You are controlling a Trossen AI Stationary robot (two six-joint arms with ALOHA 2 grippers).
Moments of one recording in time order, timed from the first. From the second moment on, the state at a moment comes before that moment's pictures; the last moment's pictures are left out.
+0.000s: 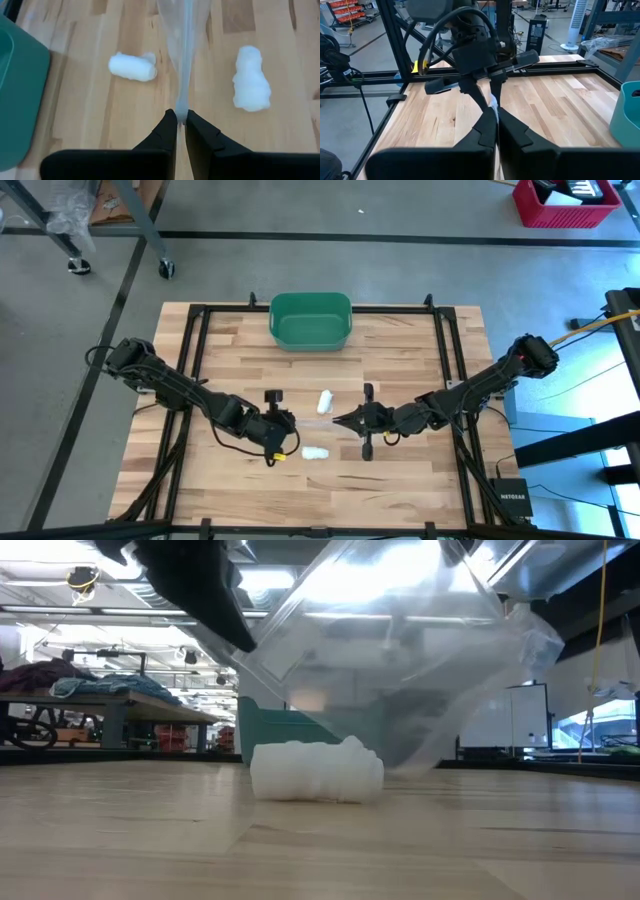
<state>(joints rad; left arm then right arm) -0.43 1.54 1.09 -0.54 -0.51 -0.26 0.46 1.38 0.82 0.35 0.48 0.15</state>
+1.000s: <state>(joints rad) -0.44 1.46 1.27 -0.70 -0.43 -0.16 0.46 1.38 0.82 0.34 0.46 0.15</state>
